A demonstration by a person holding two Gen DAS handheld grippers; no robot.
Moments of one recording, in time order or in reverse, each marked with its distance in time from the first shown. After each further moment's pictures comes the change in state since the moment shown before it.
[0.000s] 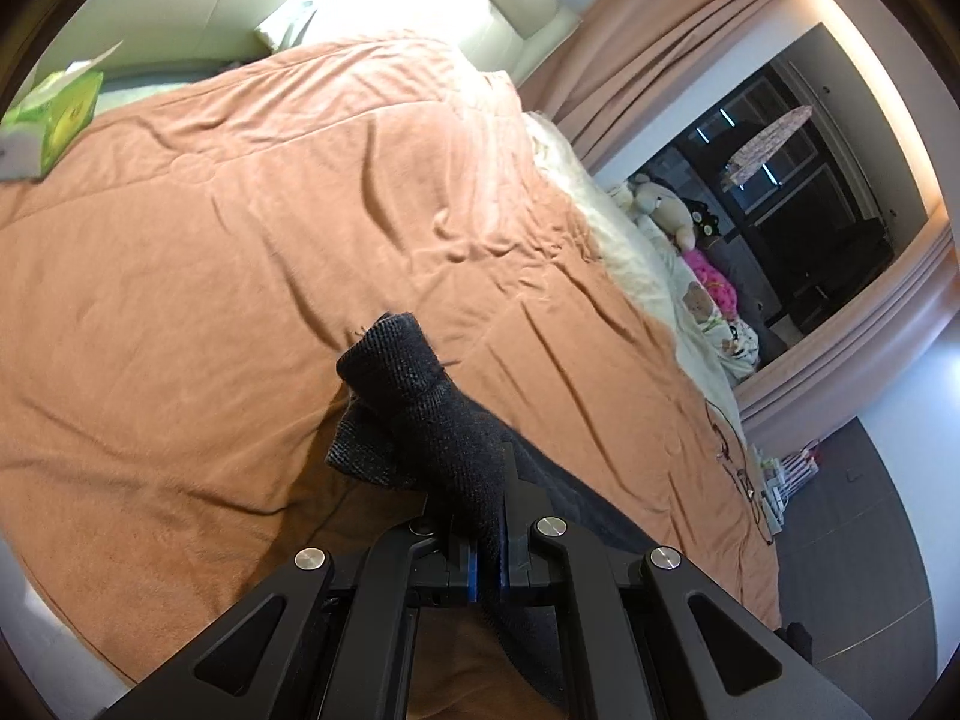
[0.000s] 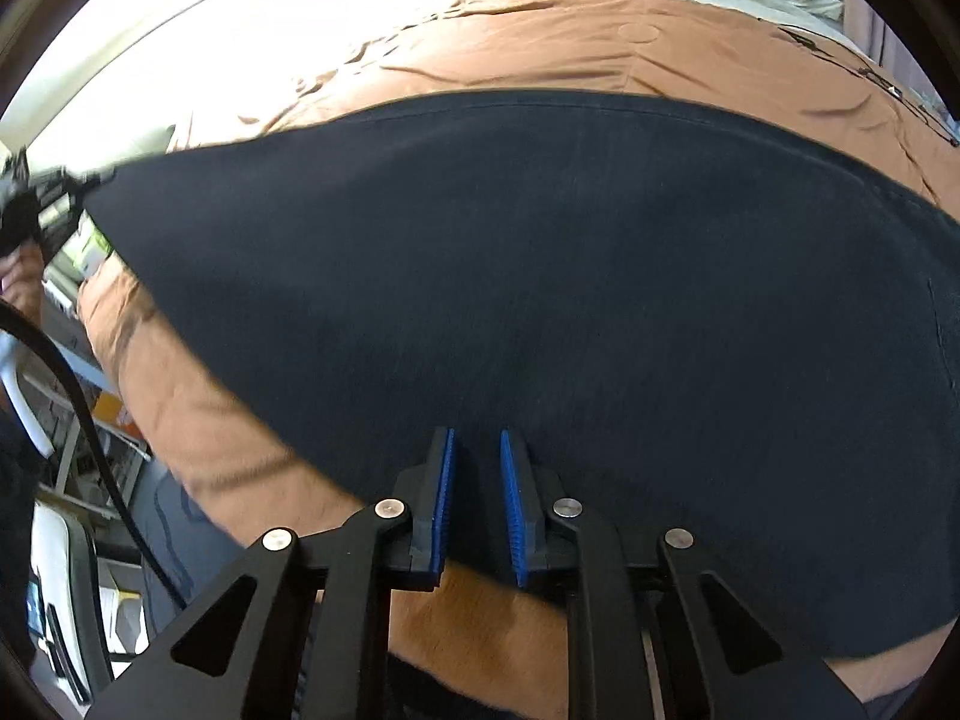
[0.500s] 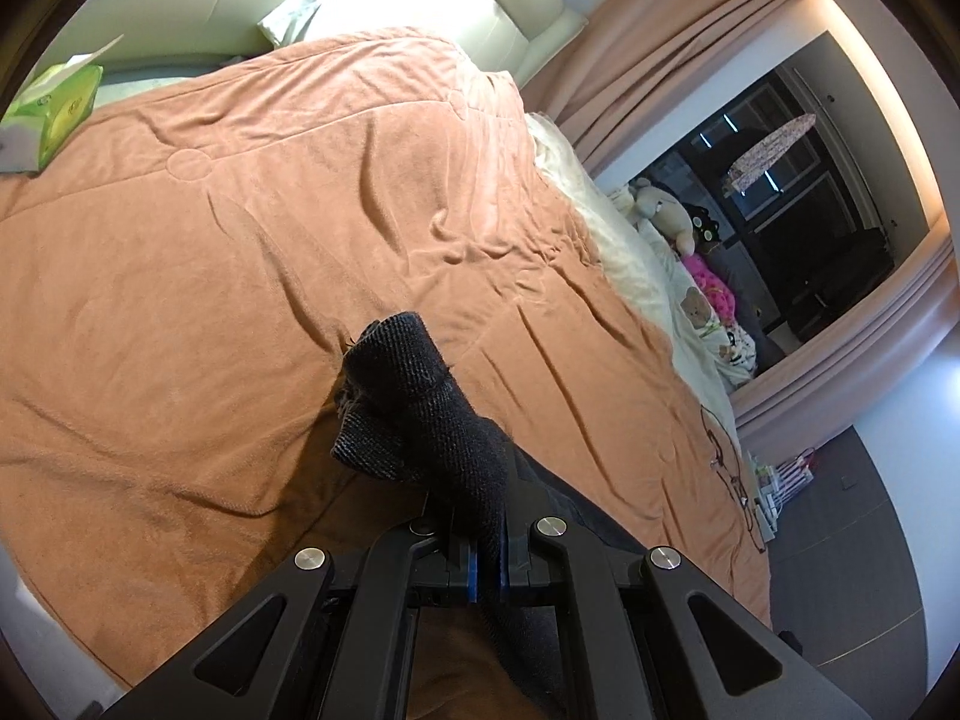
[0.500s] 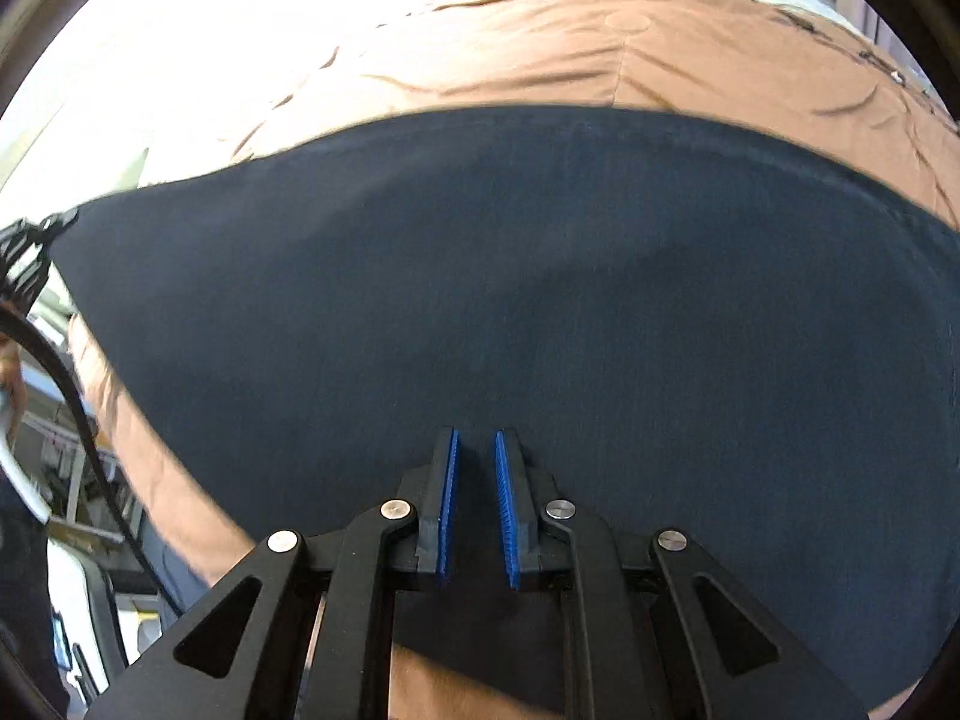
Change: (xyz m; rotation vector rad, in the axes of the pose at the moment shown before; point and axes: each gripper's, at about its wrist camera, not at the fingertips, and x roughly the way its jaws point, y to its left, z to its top) left arm 0.003 0.000 0.007 -0.030 0.006 -0.010; right arm 0.022 -0.020 0.072 0.069 0.029 -0.018
